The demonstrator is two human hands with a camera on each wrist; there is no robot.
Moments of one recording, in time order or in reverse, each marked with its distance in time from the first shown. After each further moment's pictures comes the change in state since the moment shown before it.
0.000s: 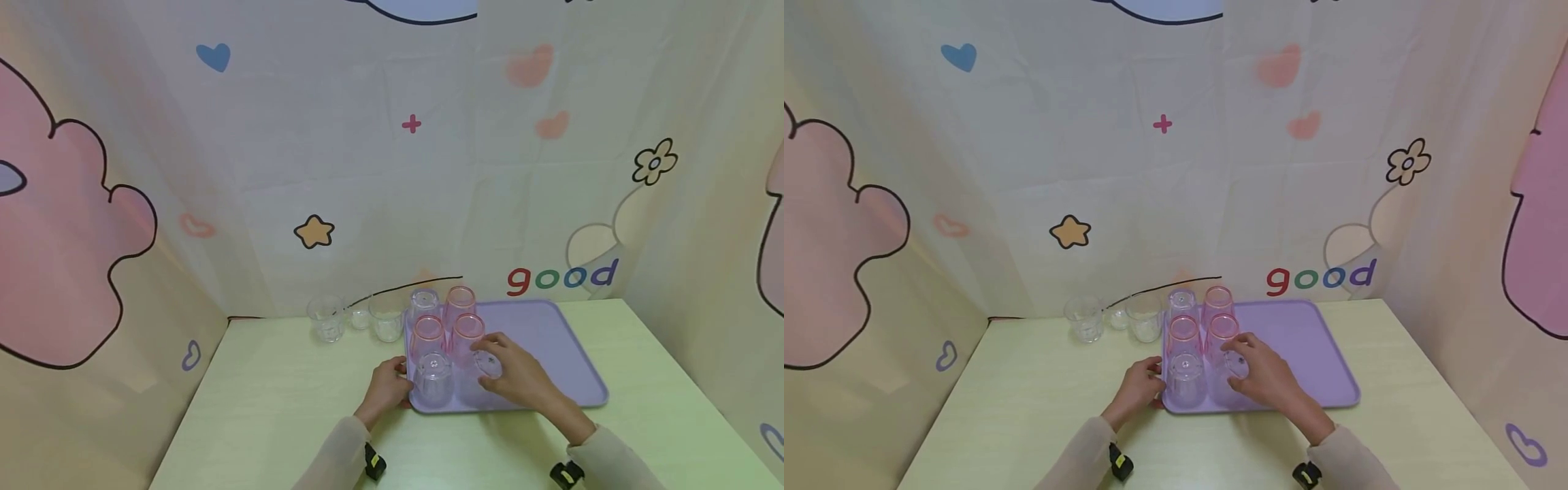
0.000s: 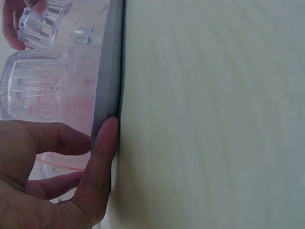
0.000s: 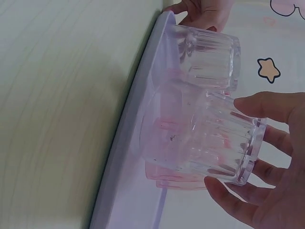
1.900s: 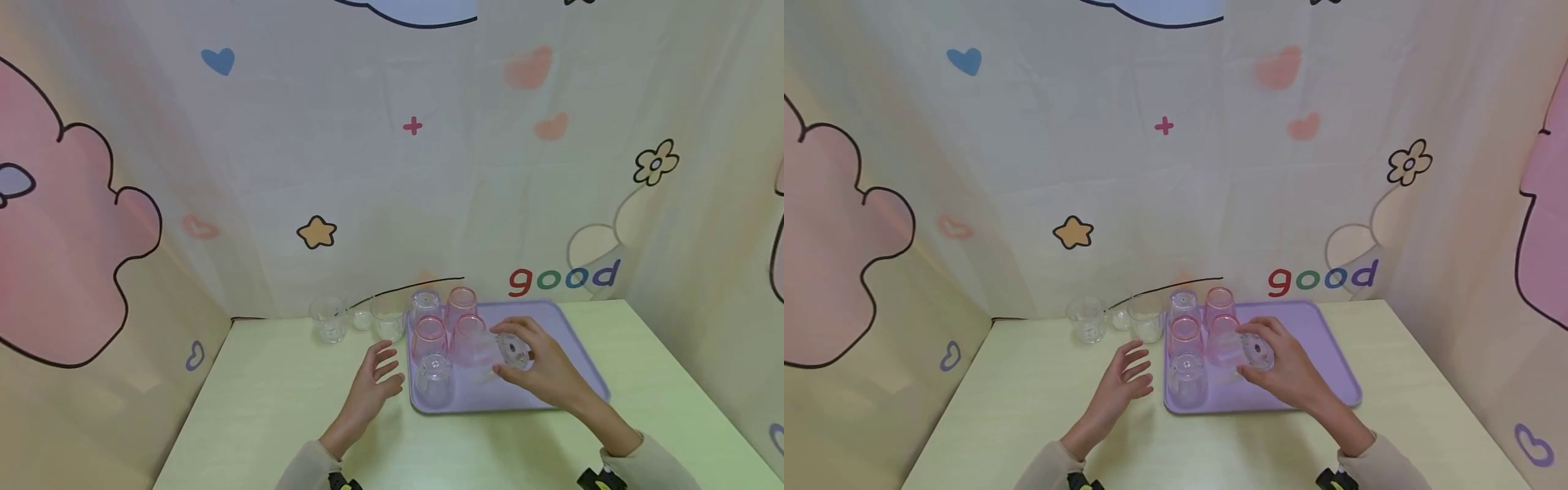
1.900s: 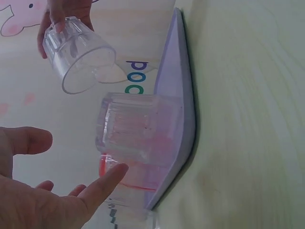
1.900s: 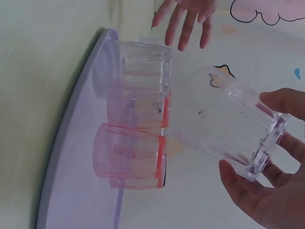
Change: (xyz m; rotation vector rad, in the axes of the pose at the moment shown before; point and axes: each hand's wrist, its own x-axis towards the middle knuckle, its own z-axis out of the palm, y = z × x) left_hand -0.058 0.044 -0.042 -0.341 -0.040 0.114; right_hand -0.013 -0.024 -0.061 0.232 0.109 -0.022
